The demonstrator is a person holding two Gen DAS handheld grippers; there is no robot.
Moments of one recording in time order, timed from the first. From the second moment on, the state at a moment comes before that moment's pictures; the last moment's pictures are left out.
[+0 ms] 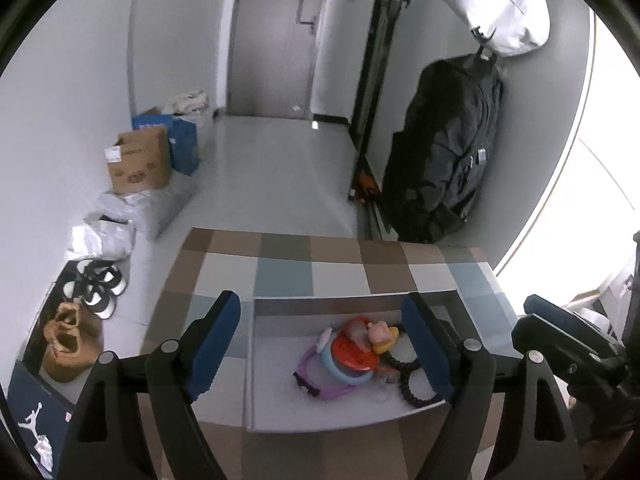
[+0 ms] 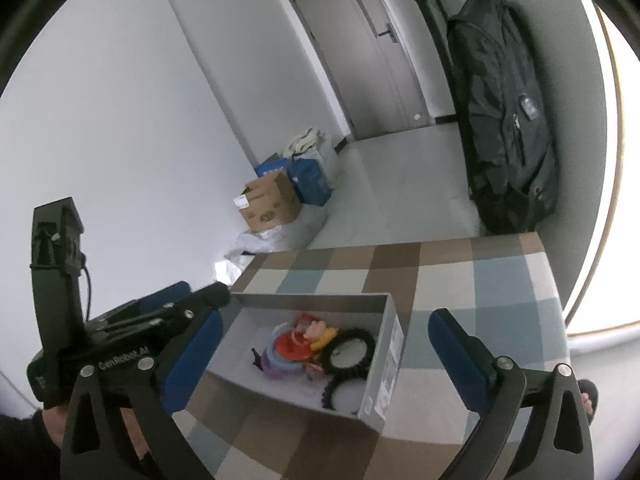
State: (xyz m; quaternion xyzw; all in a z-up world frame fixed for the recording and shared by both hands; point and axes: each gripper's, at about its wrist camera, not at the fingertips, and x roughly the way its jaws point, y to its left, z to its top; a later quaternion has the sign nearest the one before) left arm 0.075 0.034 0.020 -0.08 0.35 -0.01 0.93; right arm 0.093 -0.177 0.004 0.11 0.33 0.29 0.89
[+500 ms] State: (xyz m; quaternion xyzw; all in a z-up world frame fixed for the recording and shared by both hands) left arm 0.024 0.039 0.025 -0.09 0.32 0.03 0.94; right arm 0.043 -0.183 0.012 0.08 0.29 0.28 0.91
